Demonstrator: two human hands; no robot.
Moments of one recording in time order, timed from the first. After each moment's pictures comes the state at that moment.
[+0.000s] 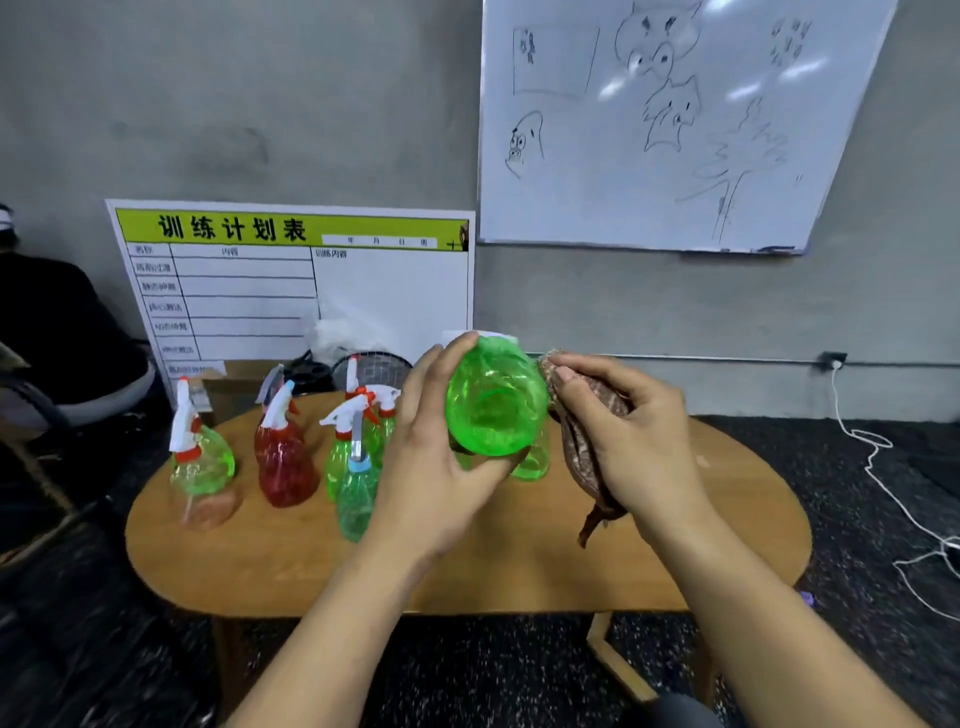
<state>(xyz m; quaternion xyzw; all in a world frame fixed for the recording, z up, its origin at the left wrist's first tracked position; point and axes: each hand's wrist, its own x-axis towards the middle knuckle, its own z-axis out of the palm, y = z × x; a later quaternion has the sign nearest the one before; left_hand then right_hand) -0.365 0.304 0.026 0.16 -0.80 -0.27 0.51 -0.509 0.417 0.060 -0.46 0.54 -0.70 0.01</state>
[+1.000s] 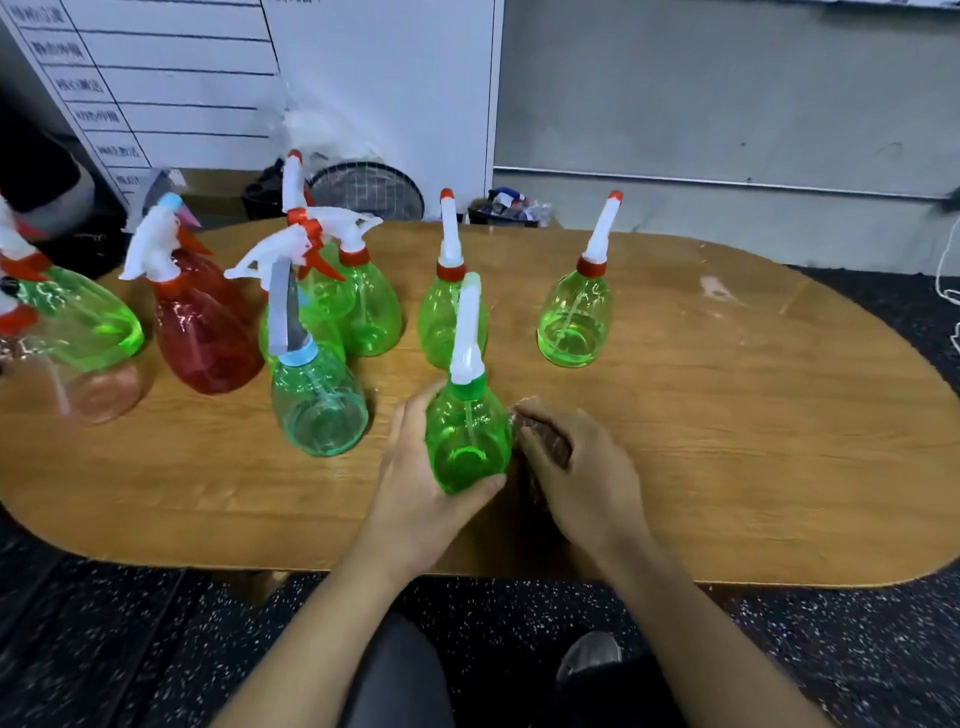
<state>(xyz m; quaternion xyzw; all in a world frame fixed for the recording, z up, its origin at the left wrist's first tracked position) -0.426 0.201 -0.191 0.33 -0.77 -0.44 0.33 -0.581 0.302 -0.176 -0.41 0.81 -0.39 0.12</state>
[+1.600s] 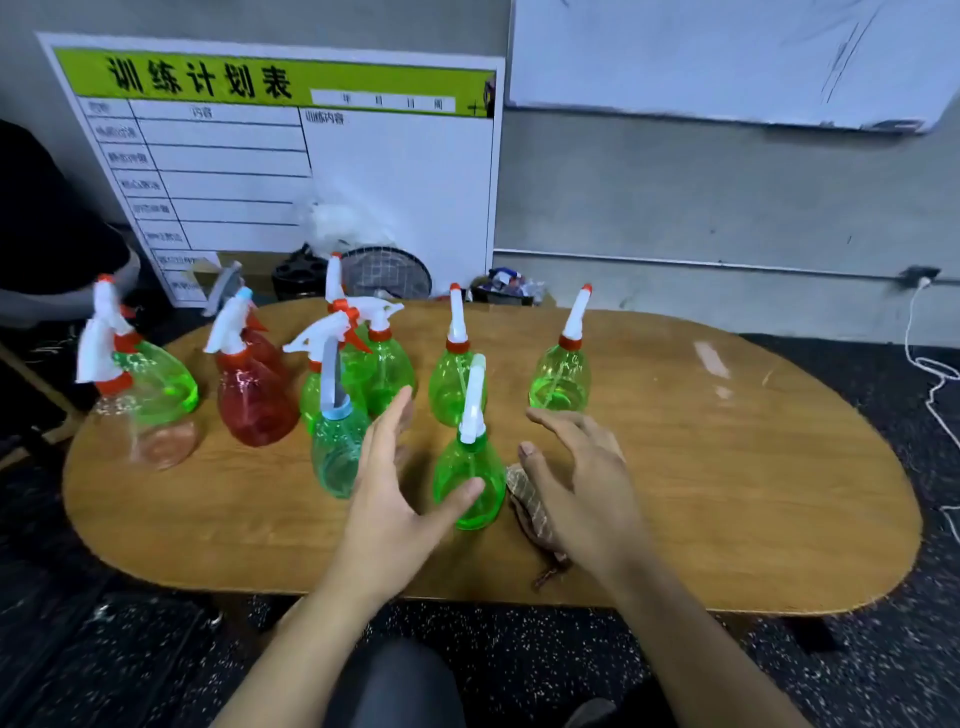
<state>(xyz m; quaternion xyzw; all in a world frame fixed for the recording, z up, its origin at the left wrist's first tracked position) -0.388 0.211 -0.132 0.30 -0.75 -0.44 0.40 -0.569 0.321 -0.114 -0.47 0.79 -0.40 0.05</state>
